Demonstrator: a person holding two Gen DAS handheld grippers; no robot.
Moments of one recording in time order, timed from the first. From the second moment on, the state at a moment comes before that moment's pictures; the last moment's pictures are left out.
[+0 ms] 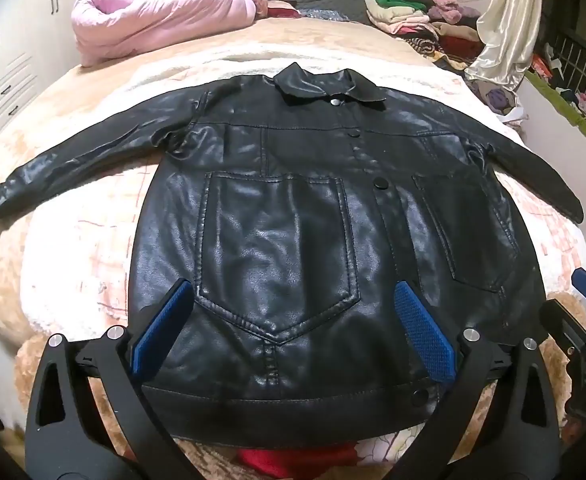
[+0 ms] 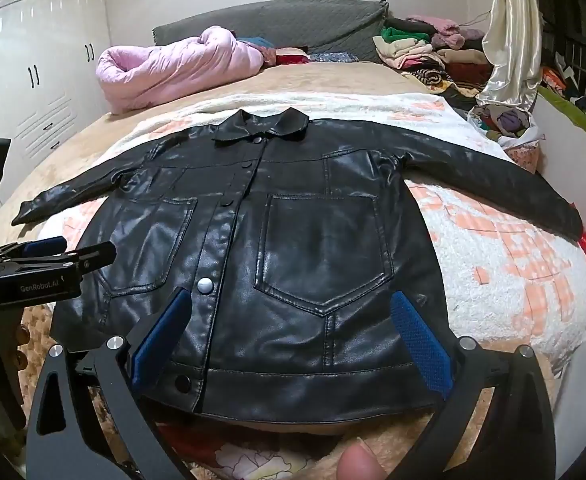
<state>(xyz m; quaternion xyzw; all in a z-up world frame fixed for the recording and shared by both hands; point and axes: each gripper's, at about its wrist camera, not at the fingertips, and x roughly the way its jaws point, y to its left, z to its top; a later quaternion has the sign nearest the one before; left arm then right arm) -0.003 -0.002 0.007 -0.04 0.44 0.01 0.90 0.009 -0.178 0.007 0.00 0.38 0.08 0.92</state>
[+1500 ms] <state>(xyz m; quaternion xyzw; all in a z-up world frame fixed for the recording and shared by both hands) -0.006 0.001 0.009 -0.04 0.44 0.01 0.90 0.007 -0.178 0.005 -0.01 0.38 0.08 0.92</state>
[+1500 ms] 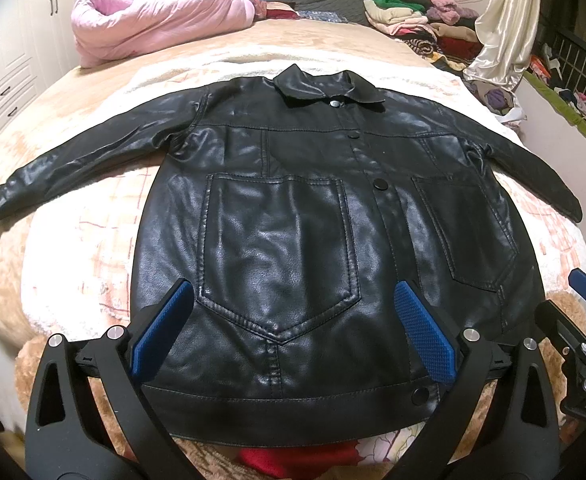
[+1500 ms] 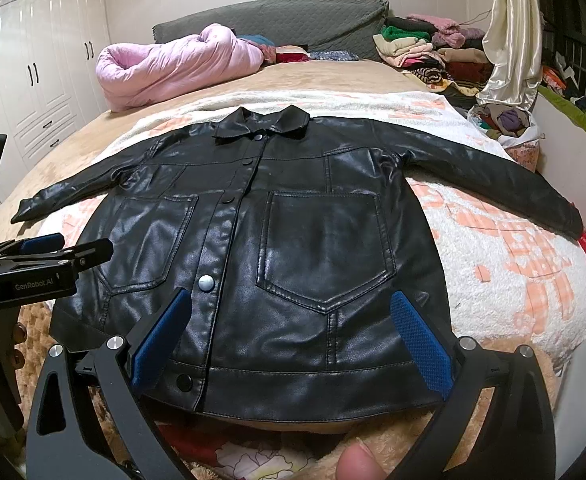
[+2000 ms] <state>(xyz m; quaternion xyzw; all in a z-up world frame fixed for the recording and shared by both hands) -0.006 0.001 0.010 -0.04 0.44 0.01 0.90 0.008 -0.178 0.003 -0.01 0.39 0.08 0.92</state>
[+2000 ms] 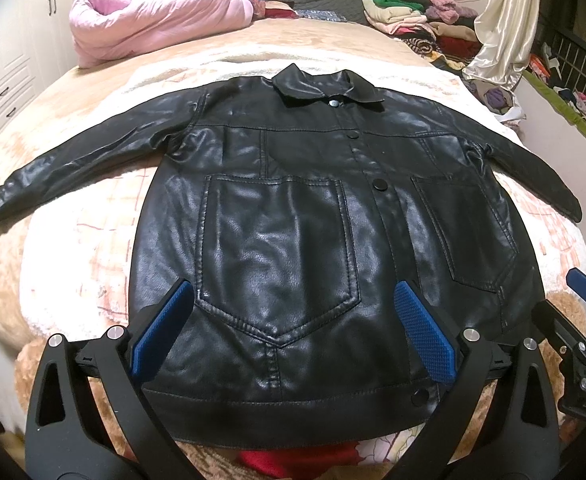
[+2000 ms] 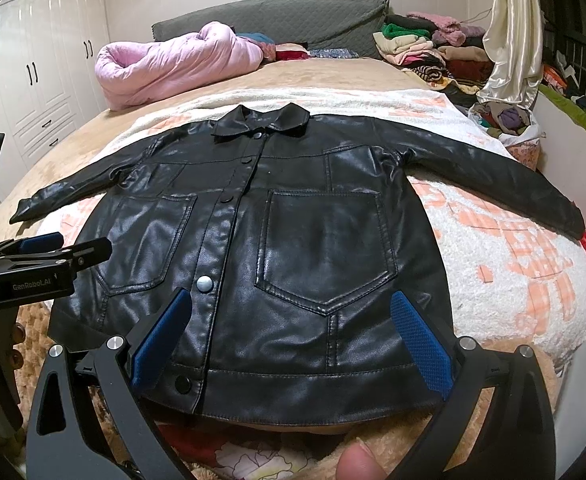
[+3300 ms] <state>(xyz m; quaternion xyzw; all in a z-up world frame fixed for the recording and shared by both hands) 0.150 -0.004 0.026 -0.06 0.44 0.01 0.90 0.171 -0.186 0.020 0.03 0.40 0.06 0.92</state>
